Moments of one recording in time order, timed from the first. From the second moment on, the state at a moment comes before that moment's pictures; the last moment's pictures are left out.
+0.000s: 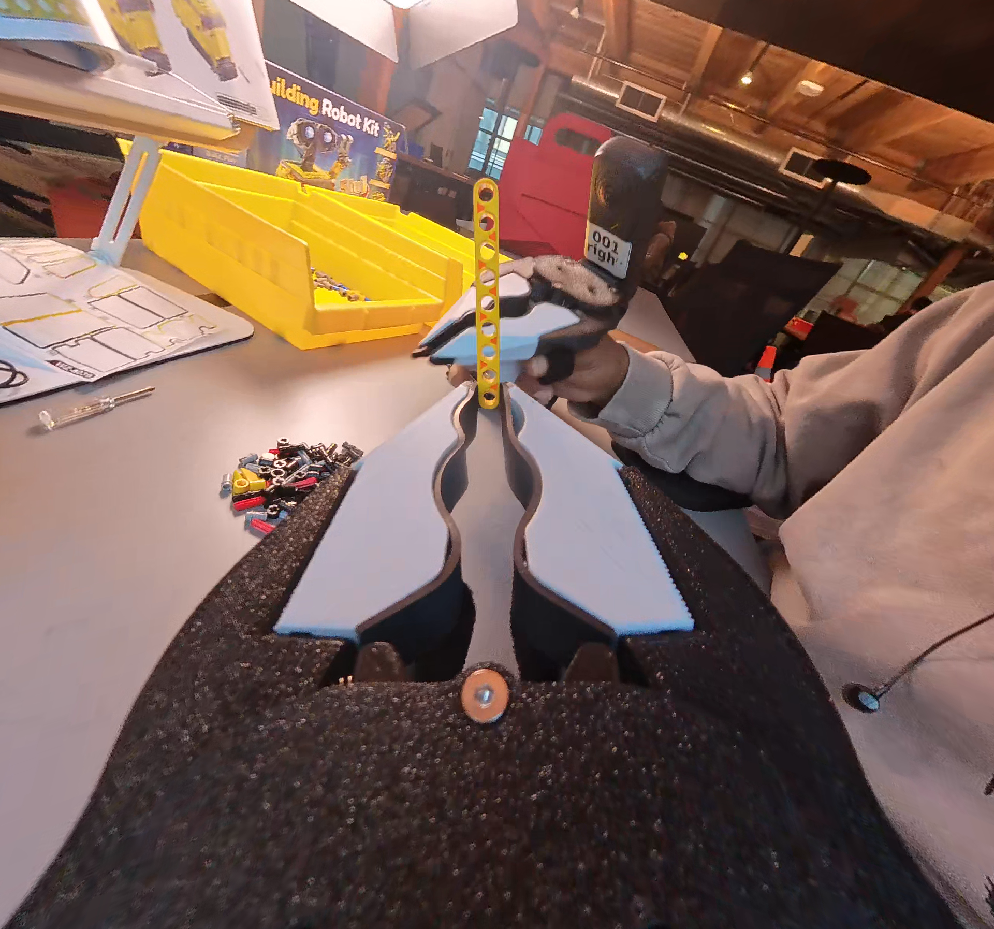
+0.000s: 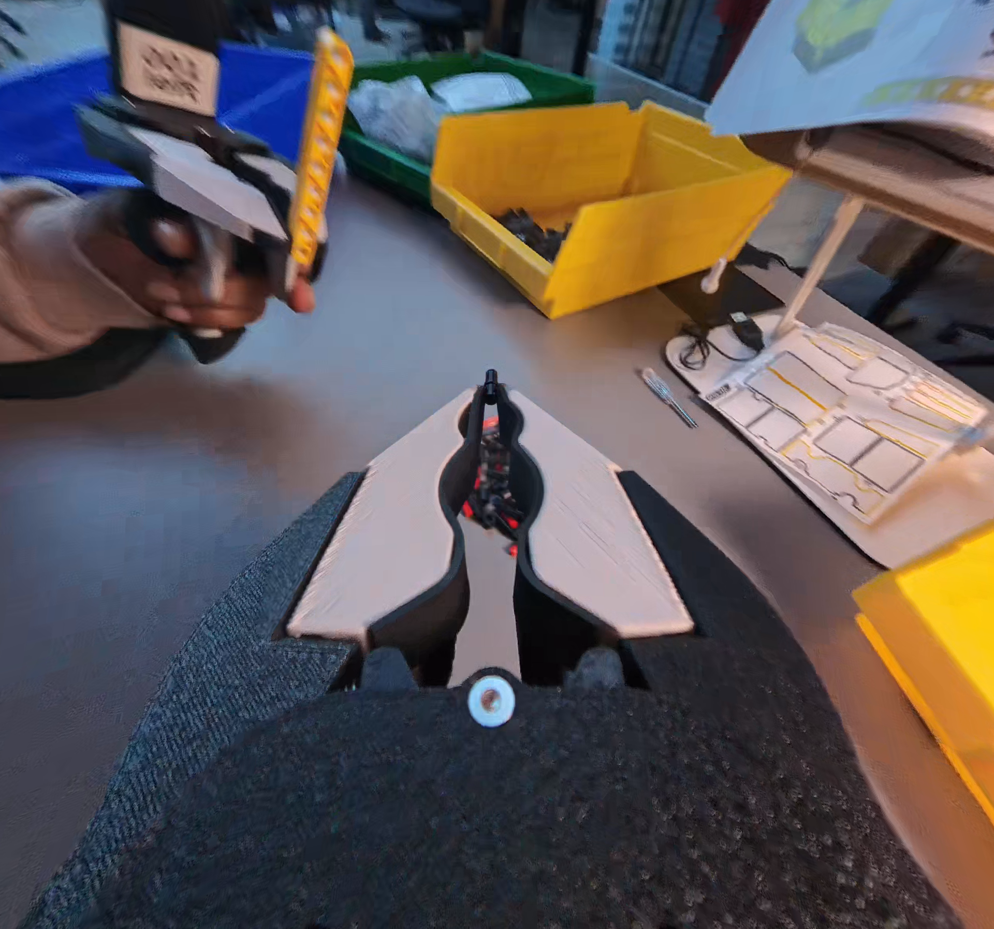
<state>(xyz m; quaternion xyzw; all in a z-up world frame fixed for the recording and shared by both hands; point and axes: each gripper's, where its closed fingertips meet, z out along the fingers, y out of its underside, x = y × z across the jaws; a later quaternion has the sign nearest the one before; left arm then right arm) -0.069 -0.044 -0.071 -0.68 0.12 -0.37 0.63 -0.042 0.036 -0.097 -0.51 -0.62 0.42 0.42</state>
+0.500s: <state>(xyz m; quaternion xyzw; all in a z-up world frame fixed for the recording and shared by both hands) -0.069 -0.033 -0.117 -0.77 0.22 -0.10 0.59 -0.065 0.007 -0.096 -0.50 -0.60 0.50 0.37</state>
